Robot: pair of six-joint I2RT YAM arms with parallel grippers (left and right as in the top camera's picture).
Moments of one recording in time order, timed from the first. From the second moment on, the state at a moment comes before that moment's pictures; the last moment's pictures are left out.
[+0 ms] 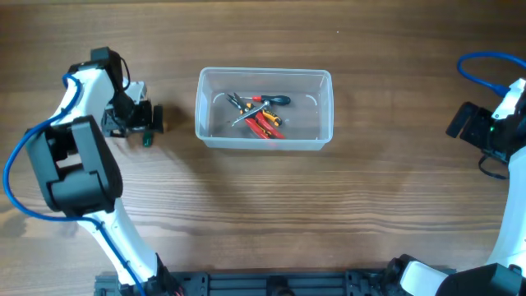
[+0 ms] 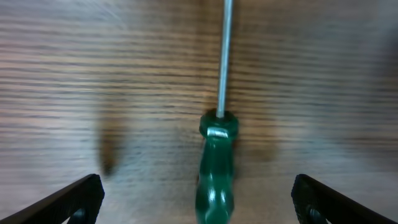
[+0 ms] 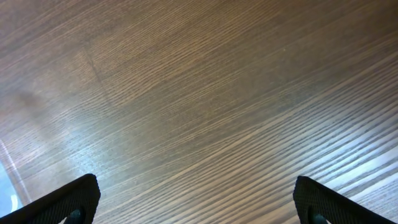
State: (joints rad) left arm 0.21 2.13 1.52 -1.03 0.04 0.15; right arm -0.49 1.38 1.25 -1.00 -0.03 0.04
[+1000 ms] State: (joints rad) left arm 0.16 2.14 1.53 -1.01 0.04 0.14; right arm -0.49 1.38 1.25 -1.00 -0.03 0.04
